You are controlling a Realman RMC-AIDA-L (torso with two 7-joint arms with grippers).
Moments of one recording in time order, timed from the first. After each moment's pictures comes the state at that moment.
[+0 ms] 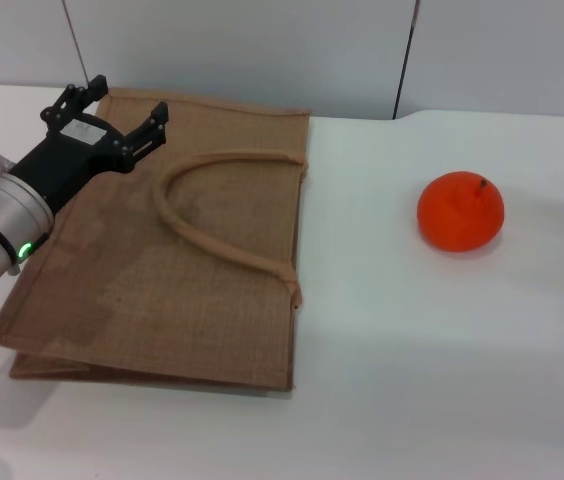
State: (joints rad) left arm -0.52 -2.04 1.18 0.23 -2.51 -1.07 2.68; right arm 0.61 2.03 2.10 -0.18 -0.39 1.16 -2.83
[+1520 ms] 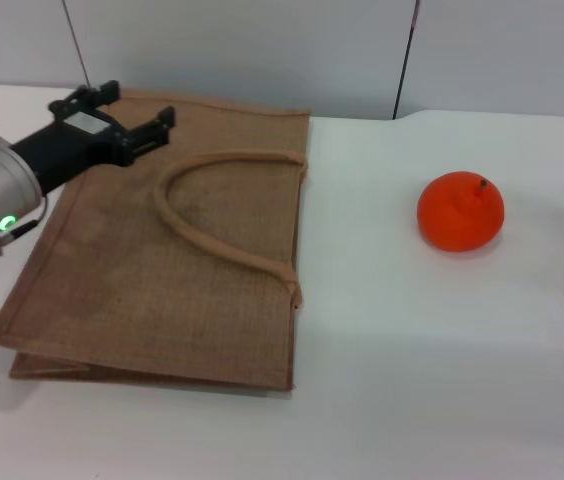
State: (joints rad) left arm -0.40 -2.04 1.20 0.66 -2.08 -0.84 2.14; right arm 0.61 2.02 2.10 -0.17 -0.39 1.11 -2.82
